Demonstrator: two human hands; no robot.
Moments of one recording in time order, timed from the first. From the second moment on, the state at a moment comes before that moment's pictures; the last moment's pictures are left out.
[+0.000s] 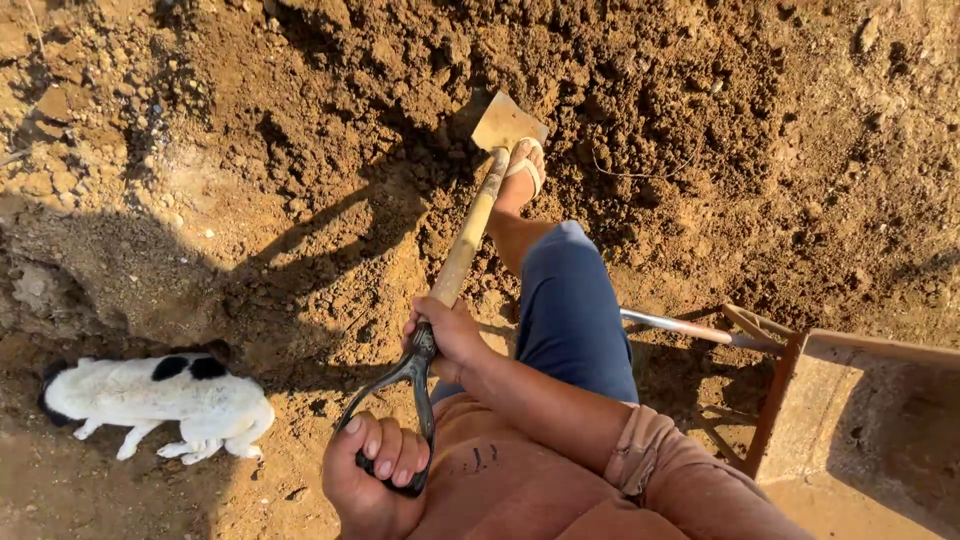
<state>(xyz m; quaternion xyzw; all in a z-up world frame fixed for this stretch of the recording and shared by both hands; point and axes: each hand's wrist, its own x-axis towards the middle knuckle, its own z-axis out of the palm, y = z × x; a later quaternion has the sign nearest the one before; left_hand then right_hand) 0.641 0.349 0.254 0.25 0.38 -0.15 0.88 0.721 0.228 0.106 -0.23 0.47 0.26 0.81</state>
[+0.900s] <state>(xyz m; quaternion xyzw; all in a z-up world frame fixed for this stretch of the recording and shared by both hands) 0.546 0.397 0.159 0.29 0.50 -0.14 0.80 0.658 0.217 0.019 -0.37 0.44 0.38 0.72</state>
